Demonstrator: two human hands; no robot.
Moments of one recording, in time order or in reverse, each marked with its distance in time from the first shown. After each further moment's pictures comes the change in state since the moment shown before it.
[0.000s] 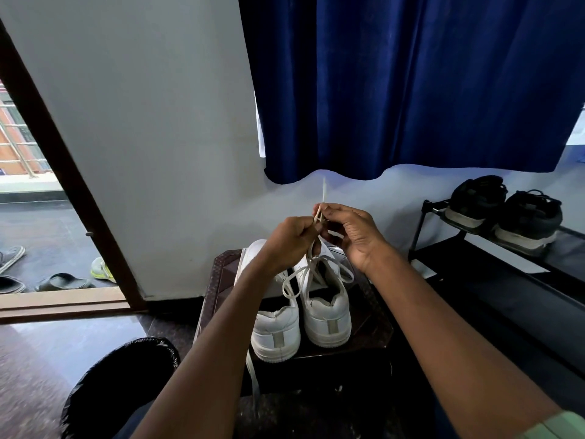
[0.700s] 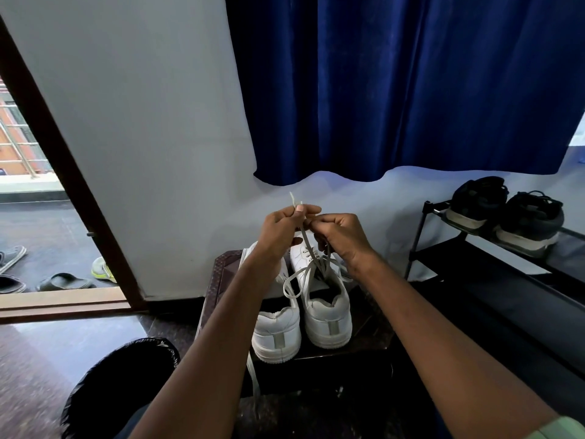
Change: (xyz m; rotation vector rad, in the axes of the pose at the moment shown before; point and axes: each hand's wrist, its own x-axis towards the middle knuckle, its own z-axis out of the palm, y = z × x) left_hand -0.006 0.014 -0.009 -0.515 0.211 -0.206; right_hand -0.012 0.011 0.015 -0.410 0.026 -0.150
